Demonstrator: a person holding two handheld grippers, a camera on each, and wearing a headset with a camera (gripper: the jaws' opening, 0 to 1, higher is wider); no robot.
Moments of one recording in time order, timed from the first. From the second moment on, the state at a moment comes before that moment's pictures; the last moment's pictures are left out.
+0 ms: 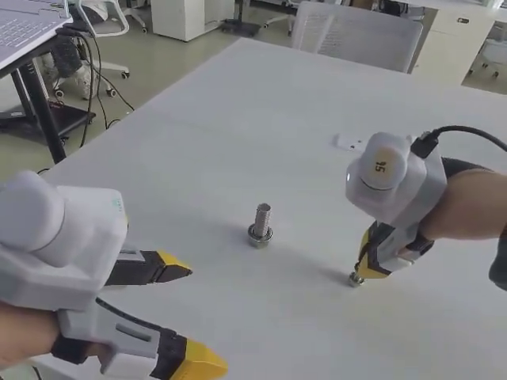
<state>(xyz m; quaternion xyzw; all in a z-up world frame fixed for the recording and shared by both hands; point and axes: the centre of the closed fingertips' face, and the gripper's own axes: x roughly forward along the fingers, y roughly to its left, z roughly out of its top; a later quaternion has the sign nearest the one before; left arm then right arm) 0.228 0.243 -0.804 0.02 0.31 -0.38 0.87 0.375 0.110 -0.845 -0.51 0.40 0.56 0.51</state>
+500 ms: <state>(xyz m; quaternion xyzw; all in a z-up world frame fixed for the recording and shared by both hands) 0.226 0.243 -0.804 0.01 0.32 -0.38 0.87 0.373 0.110 -0.858 -0.51 0.40 0.56 0.51</state>
